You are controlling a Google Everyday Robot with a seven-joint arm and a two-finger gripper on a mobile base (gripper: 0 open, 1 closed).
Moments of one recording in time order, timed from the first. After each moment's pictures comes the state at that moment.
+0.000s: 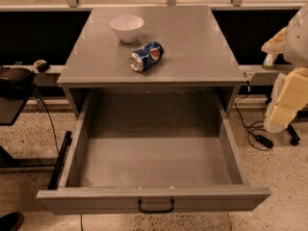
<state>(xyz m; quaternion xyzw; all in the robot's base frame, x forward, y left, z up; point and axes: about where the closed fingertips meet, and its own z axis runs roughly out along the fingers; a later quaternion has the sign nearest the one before) 0.438 -0.217 0.976 -0.60 0.78 -0.03 0.16</state>
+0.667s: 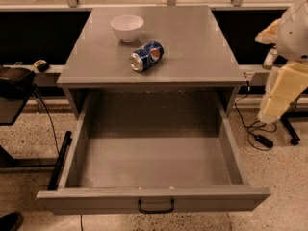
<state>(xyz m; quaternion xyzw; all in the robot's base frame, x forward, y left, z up) 0.457 -0.210 0.981 -0.62 0.76 -0.06 0.18</state>
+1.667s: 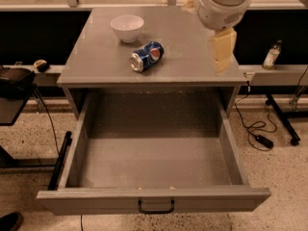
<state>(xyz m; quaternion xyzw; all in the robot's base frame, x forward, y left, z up) 0.590 -0.122 0.992 -0.80 0.54 -0.21 0.16</state>
